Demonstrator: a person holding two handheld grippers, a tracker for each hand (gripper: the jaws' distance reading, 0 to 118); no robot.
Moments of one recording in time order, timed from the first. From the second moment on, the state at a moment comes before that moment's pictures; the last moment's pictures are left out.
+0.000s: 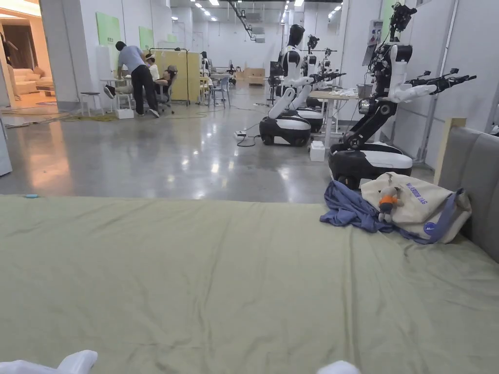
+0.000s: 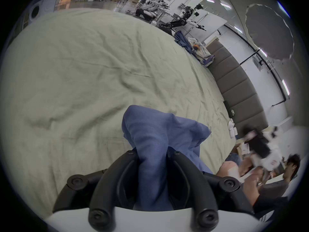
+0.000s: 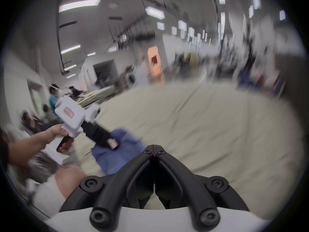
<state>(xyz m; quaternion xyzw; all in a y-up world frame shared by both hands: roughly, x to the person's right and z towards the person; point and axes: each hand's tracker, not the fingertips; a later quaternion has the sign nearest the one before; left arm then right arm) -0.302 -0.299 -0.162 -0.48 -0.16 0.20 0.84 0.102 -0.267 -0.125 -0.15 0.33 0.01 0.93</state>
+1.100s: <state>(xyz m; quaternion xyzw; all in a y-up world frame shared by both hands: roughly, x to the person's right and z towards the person) -0.743 -0.305 -0.149 -0.49 0.12 0.23 0.83 0.067 -0.264 -0.061 -0.15 0.22 0.08 0.96</state>
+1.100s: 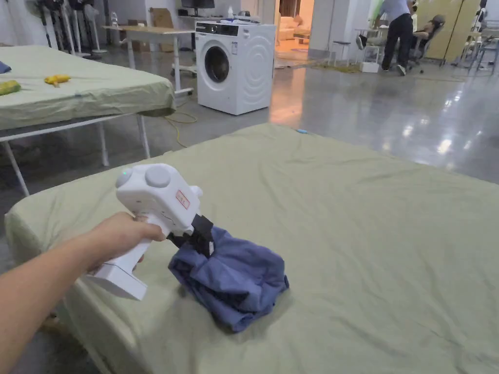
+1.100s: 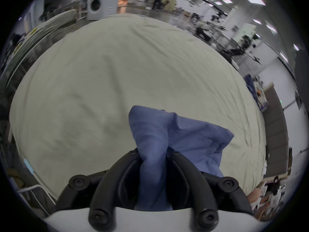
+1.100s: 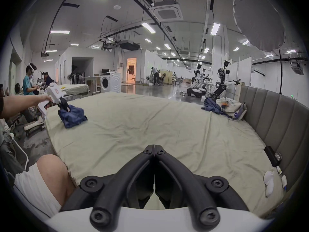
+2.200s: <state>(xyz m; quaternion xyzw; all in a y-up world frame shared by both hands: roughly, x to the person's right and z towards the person) -0.385 -0.167 -0.028 0.08 0.10 0.03 0.99 0.137 -0.230 -0.081 -0.06 0.13 0.05 0.99</state>
